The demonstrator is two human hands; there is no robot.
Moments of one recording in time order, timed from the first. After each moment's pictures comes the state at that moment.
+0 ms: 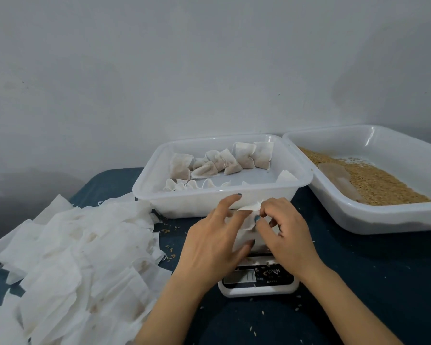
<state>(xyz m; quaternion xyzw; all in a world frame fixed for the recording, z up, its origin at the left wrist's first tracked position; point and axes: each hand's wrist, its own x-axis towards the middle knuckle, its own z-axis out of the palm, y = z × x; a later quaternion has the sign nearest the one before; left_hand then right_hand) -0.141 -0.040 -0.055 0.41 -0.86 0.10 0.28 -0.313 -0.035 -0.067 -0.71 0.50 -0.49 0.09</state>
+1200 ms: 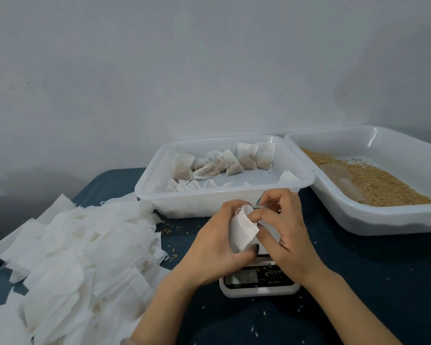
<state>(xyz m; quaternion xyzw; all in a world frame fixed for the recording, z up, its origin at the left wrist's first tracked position) -0.138 -0.041 -0.054 0.40 -0.80 -0.29 0.34 -0.313 -0.030 -0.066 -0.75 0.42 -0.51 0.04</state>
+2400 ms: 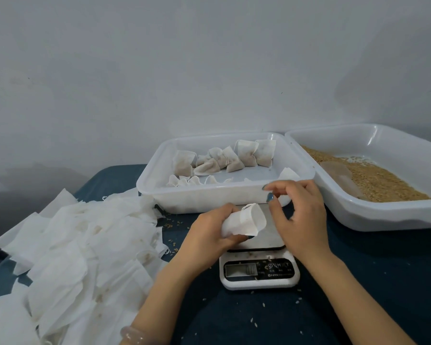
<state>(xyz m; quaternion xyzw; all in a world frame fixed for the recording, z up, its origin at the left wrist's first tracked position) -0.127 -0.052 -0.060 0.44 -0.80 -0.25 0.33 -0.322 -0.038 -0.053 -0.65 0.52 -0.55 -0.04</state>
